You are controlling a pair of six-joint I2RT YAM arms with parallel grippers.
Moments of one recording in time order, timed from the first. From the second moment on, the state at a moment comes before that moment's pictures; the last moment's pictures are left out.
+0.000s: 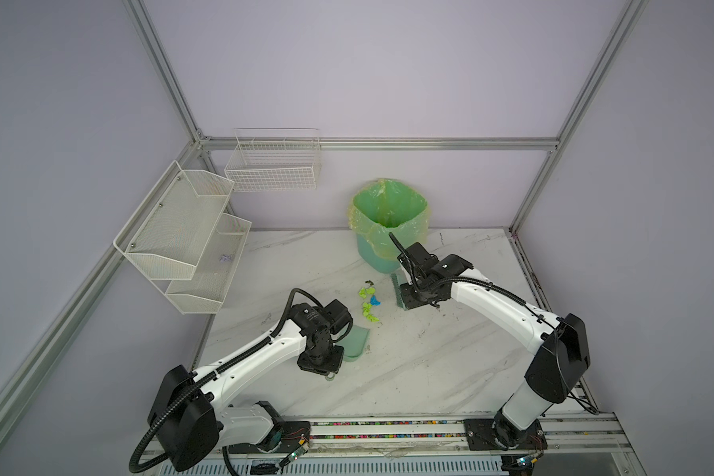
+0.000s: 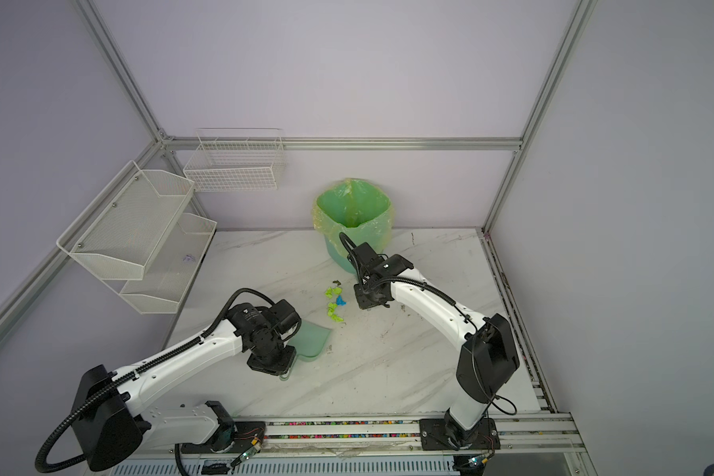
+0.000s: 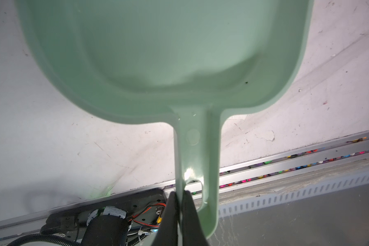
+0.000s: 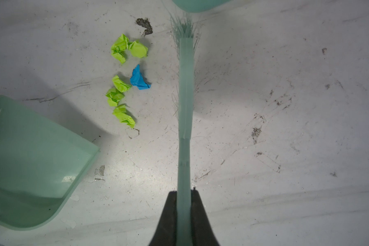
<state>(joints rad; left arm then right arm) -0.72 1.30 0.98 -1.24 0.08 -0.52 0.71 1.69 1.53 -1.01 0.14 0.34</state>
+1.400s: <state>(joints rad) -0.70 1.50 0.97 -1.09 0.11 -0.50 0.97 1.70 1.71 -1.06 0.10 0.30</state>
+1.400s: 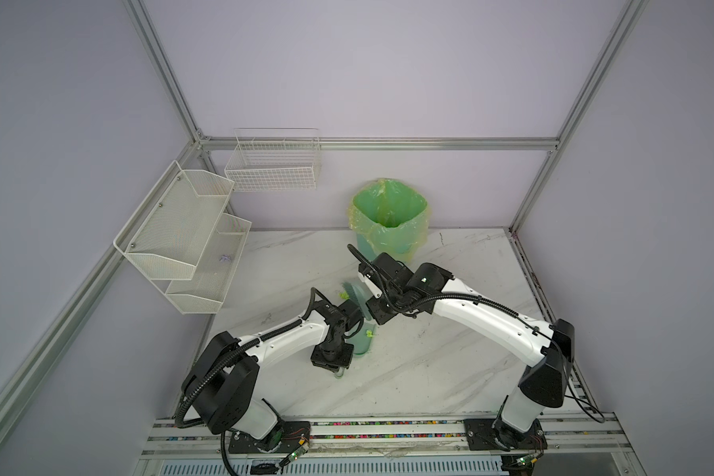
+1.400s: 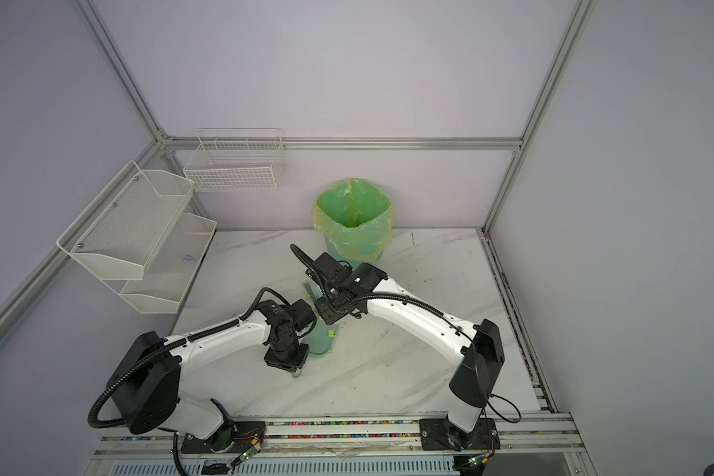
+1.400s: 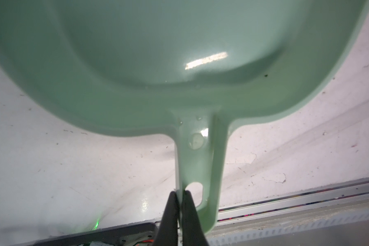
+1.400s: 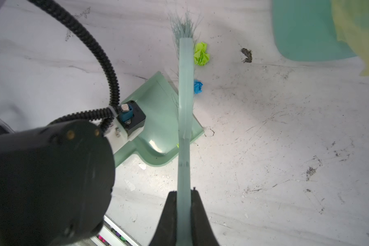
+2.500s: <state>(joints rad) -0.61 1.35 0.93 -1.20 0.21 -0.49 0.93 2.01 1.84 -0.94 0.28 0.13</state>
